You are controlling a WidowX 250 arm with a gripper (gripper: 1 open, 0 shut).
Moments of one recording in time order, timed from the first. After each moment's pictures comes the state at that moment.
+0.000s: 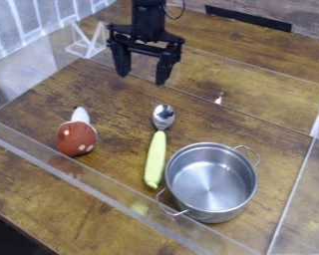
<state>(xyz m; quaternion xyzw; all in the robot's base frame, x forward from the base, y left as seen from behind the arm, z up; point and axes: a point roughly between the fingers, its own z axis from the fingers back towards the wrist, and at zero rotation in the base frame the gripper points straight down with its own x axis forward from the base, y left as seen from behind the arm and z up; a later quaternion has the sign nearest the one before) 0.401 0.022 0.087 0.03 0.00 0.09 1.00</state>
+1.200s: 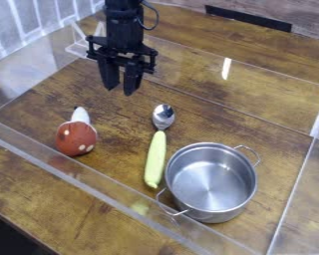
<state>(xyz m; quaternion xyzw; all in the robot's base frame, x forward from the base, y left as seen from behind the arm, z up) 0.380 0.051 0.071 0.01 0.01 0.04 1.00</state>
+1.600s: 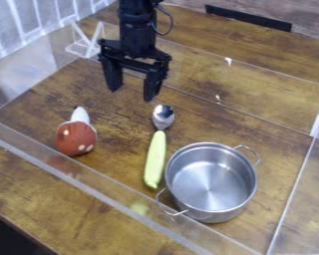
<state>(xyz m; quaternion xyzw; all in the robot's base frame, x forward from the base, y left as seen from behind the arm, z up) 0.382 0.028 0.071 0.02 0.01 0.04 1.00</state>
